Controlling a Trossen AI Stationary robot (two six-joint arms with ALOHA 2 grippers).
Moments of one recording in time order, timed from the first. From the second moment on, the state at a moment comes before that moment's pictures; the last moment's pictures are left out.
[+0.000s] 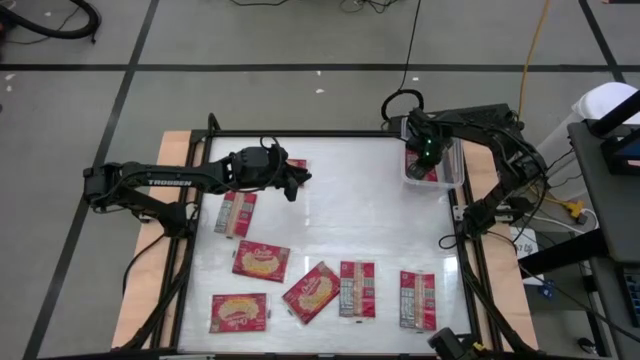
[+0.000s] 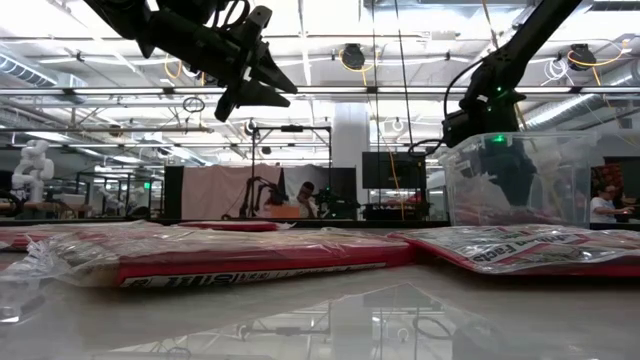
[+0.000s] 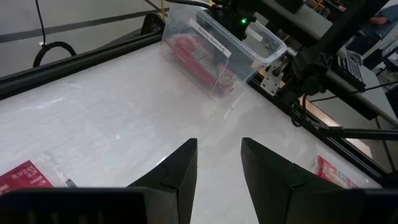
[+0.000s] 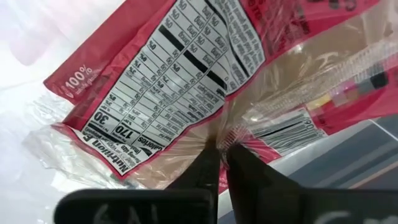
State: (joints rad) left arm 0.25 1.31 0.79 0.15 -0.03 -0.50; right arm -1.01 1.61 0.95 -0.98 0.03 -0.24
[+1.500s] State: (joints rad) left arm 0.25 1.31 0.79 0.15 -0.03 -0.53; right arm -1.01 1.47 0.97 -0.84 0.00 -0.46
